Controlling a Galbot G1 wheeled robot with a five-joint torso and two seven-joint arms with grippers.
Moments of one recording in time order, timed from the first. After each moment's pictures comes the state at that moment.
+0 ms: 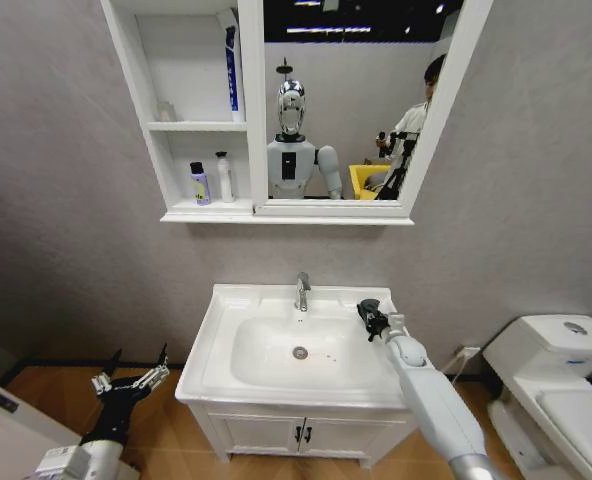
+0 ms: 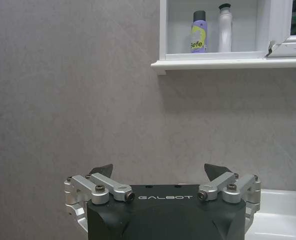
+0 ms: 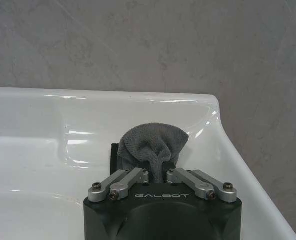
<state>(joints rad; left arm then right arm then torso) 1.75 -1.46 -0.86 -2.32 -0.32 0.03 0.07 -0.74 1.17 0.43 1.19 0.37 -0.30 0.06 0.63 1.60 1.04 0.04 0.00</state>
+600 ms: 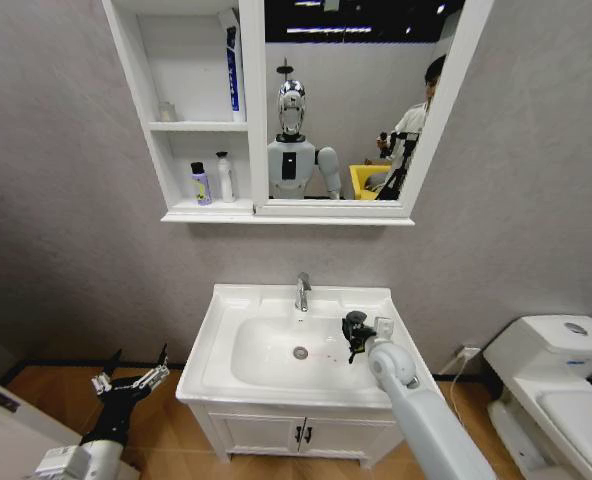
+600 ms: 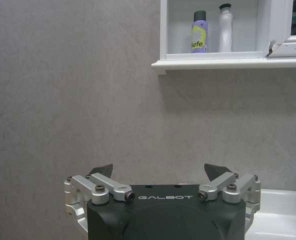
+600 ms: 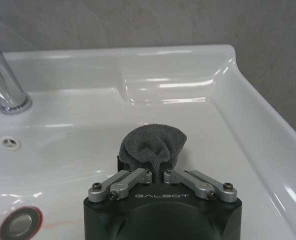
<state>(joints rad) 1.75 -1.46 -0.86 -2.32 -0.32 0.03 0.07 -0.98 1.18 0.32 1.72 0.70 -0.67 0.57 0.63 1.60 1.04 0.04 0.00</state>
